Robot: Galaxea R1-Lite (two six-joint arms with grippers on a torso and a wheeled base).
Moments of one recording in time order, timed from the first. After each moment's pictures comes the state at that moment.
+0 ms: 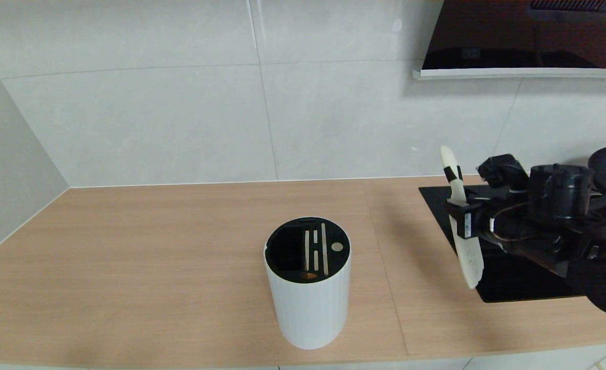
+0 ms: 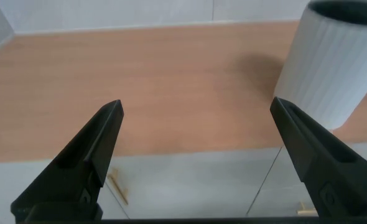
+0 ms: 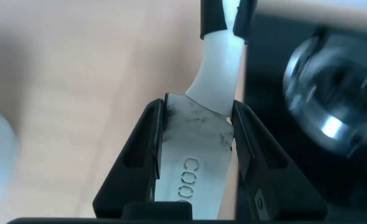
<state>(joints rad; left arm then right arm) 0.00 0.02 -0.12 0.03 -0.04 0.01 0.32 1.77 -0.73 -0.84 -0.14 -0.06</state>
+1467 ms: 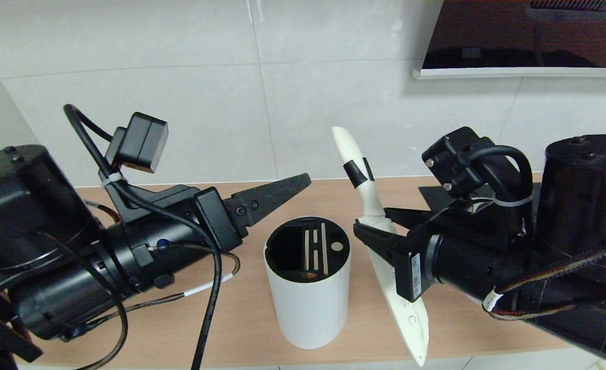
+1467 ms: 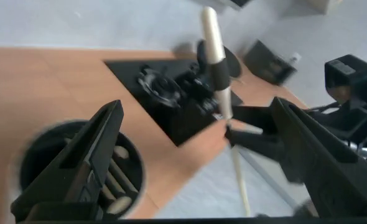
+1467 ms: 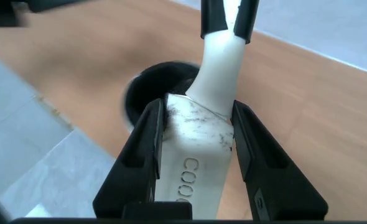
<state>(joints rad) -0.62 1.48 -0.61 -0.97 -0.27 -0.61 0.98 1.53 -0.87 -0.48 -0.29 0.04</state>
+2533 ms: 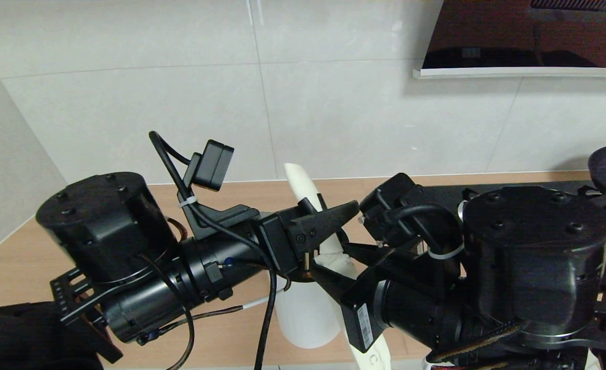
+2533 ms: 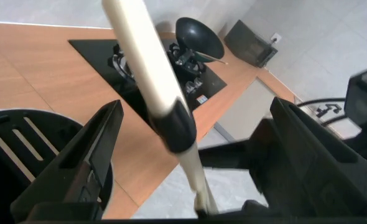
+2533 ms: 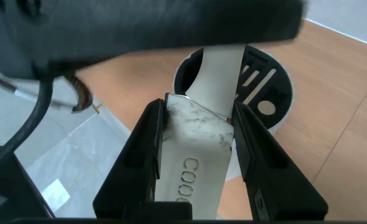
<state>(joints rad) -0.71 1.64 -0.61 -1.12 -0.26 -0.57 1.09 1.64 -0.87 -0.55 -0.30 0.06</state>
